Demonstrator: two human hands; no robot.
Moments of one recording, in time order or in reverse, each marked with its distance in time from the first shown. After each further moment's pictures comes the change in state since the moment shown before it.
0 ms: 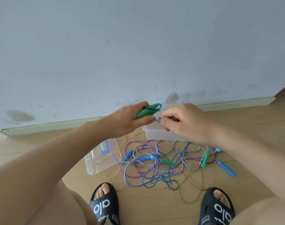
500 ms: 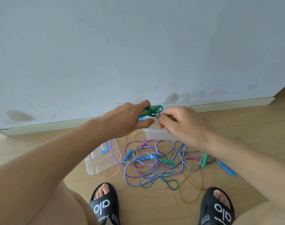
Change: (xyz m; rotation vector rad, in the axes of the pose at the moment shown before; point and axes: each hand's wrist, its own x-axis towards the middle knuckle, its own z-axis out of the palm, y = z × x) left_hand 0.000 0.001 -0.001 0.342 0.056 0.003; right_hand 0.002 -0.001 0.021 0.172 0.149 0.133
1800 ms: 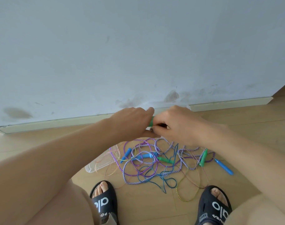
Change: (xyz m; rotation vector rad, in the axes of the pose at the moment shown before) left_hand 0.007 0.014 0.014 0.359 -0.128 0.086; right_hand 0.015 0.005 0.002 -0.516 -0.202 -0.297
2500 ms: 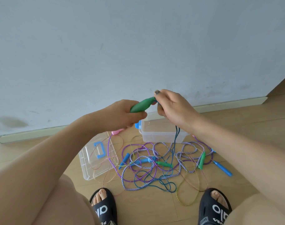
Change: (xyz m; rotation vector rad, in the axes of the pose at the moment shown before) left_hand -0.003 -0.024 -0.030 -0.903 -0.068 -0.173; right_hand 0.025 0.018 -0.009 0.736 0.333 0.350
